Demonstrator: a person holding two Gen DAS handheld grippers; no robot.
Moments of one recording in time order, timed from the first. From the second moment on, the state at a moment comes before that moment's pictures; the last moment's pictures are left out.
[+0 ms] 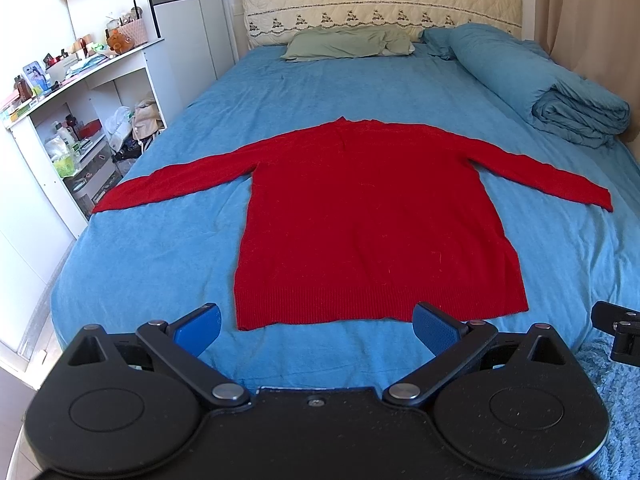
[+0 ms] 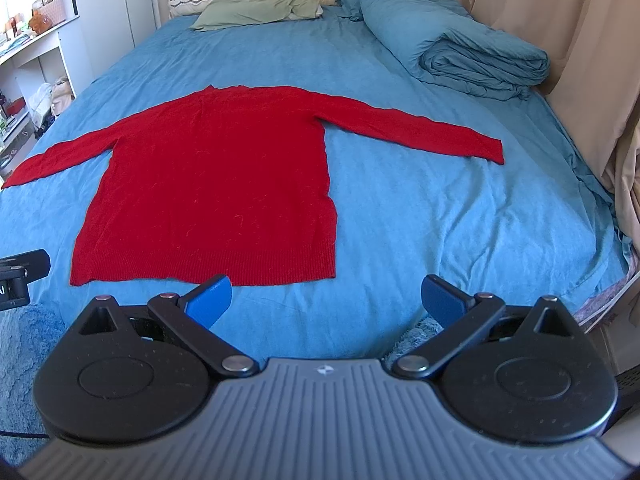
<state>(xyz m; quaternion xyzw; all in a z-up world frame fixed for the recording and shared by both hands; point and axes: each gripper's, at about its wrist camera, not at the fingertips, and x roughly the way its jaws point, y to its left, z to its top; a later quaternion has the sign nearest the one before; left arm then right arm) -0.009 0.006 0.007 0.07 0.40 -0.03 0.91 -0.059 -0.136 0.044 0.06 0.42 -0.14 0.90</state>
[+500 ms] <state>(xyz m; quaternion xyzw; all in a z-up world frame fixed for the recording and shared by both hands) 0.036 -0.008 0.032 0.07 0.37 -0.03 0.93 -0.039 -0.159 0.057 0.08 0.40 -0.16 0.90</state>
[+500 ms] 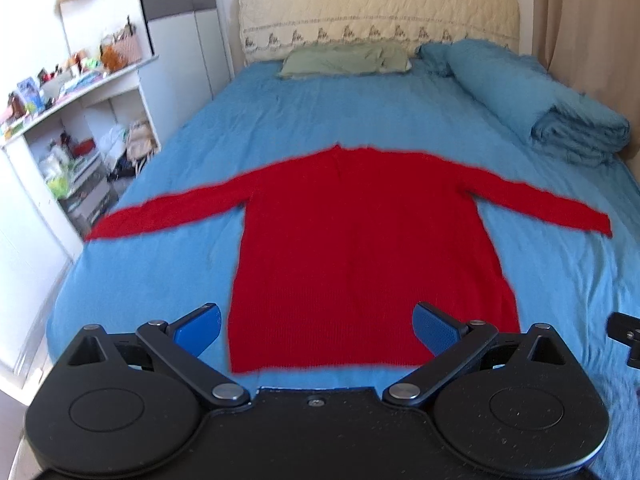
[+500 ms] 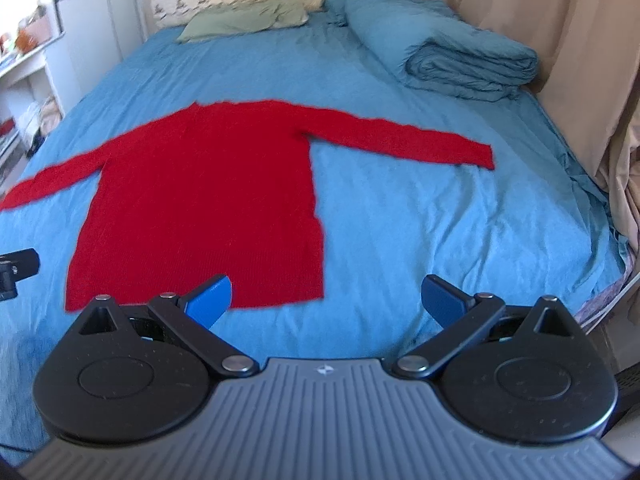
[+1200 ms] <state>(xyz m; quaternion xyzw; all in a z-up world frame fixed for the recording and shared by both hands) 0.332 -0.141 -0.044 0.02 0.40 -0.11 0.91 0.130 -0.418 -0.021 0.14 0.35 -0.29 0.88</state>
